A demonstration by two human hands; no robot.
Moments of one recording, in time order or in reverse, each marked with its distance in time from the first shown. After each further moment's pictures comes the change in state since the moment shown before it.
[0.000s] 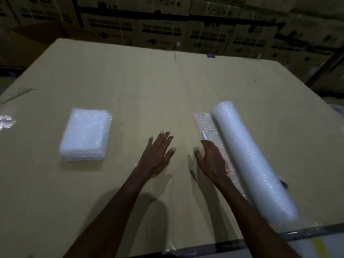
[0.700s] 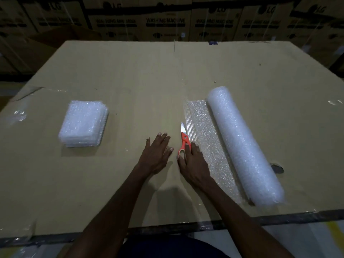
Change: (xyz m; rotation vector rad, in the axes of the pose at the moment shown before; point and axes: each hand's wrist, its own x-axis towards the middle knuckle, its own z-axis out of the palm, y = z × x) left_hand -0.026 0.047 0.038 0.185 -0.152 -0.136; right_hand -0.059 0.023 0.024 -0.093 -0.271 -0.038
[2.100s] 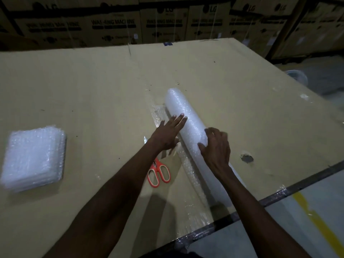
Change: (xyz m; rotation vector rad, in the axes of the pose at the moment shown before) left_hand 0.139 0.088 -0.031 0.228 -0.119 0.506; right_hand 0.005 0.060 -0.108 -0.085 0.469 0.297
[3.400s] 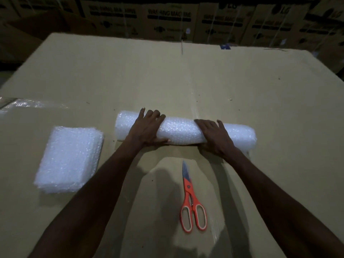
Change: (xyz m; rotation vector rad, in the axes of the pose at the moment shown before) left_hand -0.056 -0.222 -0.012 0.156 0.245 -0.298; right_hand 0.180 -0.115 0.107 -0.287 -0.449 -0.739
